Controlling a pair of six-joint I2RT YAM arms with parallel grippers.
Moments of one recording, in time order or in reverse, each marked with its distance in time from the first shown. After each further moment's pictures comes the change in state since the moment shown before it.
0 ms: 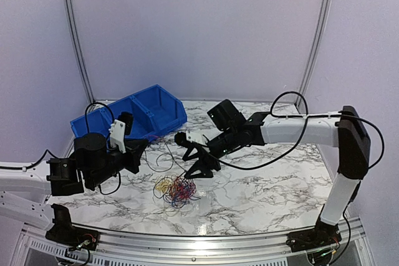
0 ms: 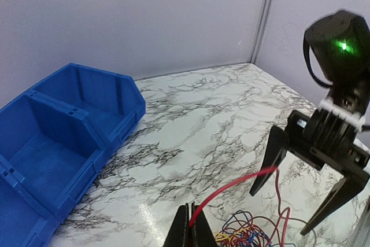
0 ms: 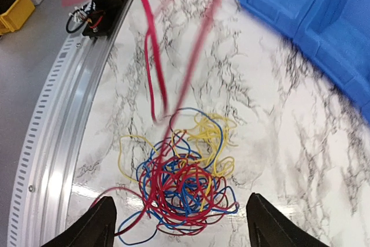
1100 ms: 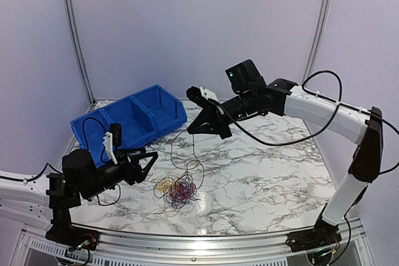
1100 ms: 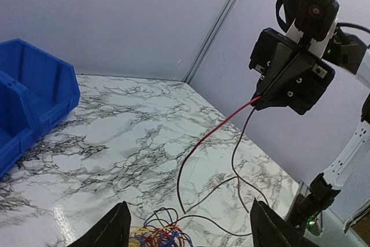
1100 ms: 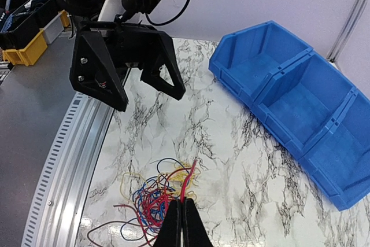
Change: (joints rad) left arm -0.060 -0.111 -0.232 0.320 0.152 -0.284; right arm -0.084 -0.095 0.240 -0.195 -0.098 -0.031
